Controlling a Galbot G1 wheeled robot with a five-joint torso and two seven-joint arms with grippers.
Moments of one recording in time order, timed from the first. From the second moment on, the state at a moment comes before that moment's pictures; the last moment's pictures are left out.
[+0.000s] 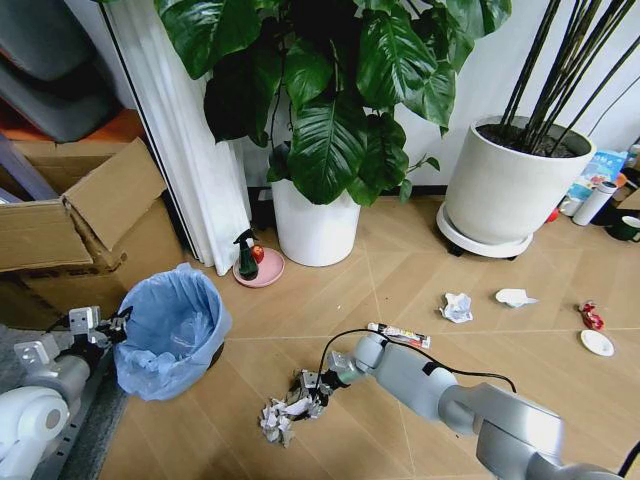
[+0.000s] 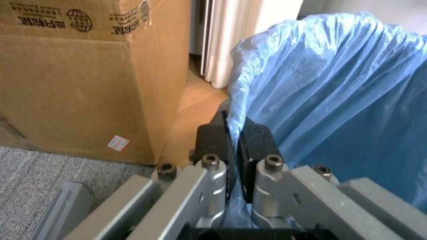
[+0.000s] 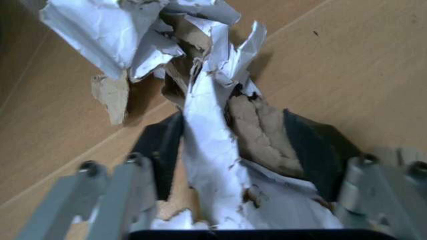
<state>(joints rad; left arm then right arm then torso) 1.48 -0.90 -0.84 -1.87 -0.82 0.37 -0.03 -0.43 1.41 -0.63 0.60 0.12 0.28 -0.96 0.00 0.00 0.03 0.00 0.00</state>
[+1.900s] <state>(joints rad) 1.39 -0.66 -0.56 -1.83 -0.92 0.39 -0.04 -0.60 1.06 -0.06 1.27 0.68 0.25 -0.91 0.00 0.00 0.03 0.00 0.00</state>
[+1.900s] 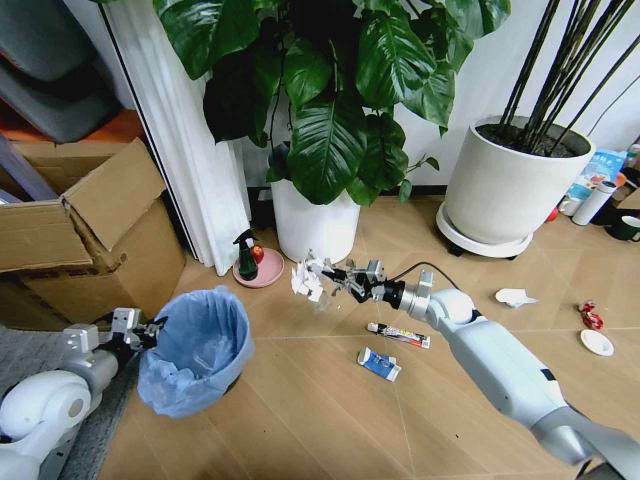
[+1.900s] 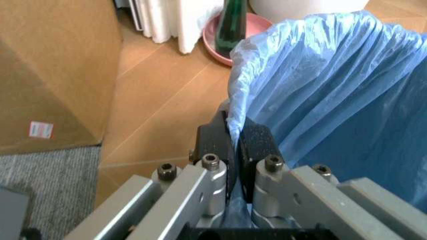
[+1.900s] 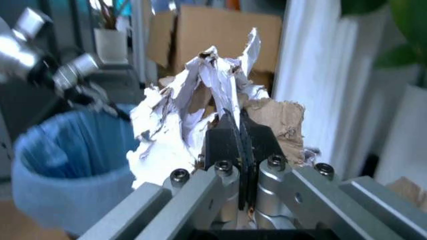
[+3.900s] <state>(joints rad) 1.41 -0.70 -0.61 -1.88 -0.94 0.41 -0.05 -0.11 1.38 -0.79 1.00 0.77 0.14 -0.84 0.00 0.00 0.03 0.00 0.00</state>
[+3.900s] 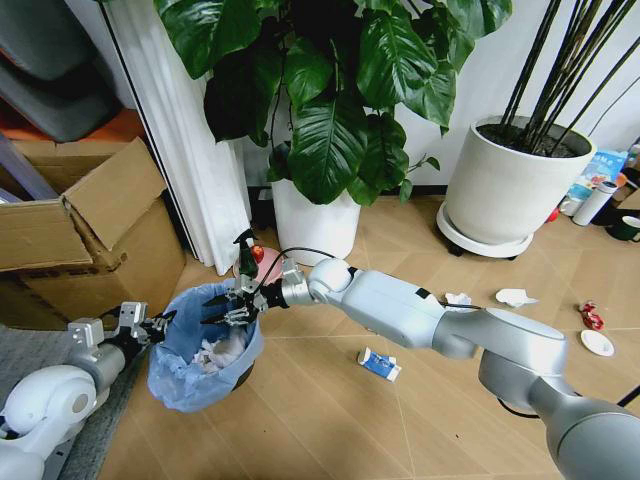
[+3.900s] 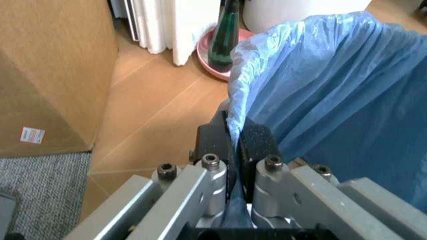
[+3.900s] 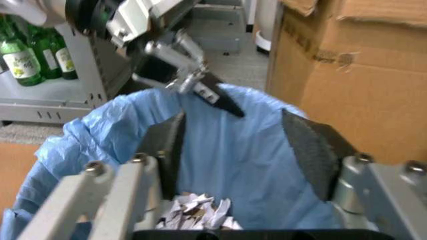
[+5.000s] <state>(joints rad) 1.45 -0.71 -0.72 -1.88 -0.96 0.41 -0.05 -0.81 0.90 -0.14 1.16 0.56 0.07 -0.60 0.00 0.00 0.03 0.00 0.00</state>
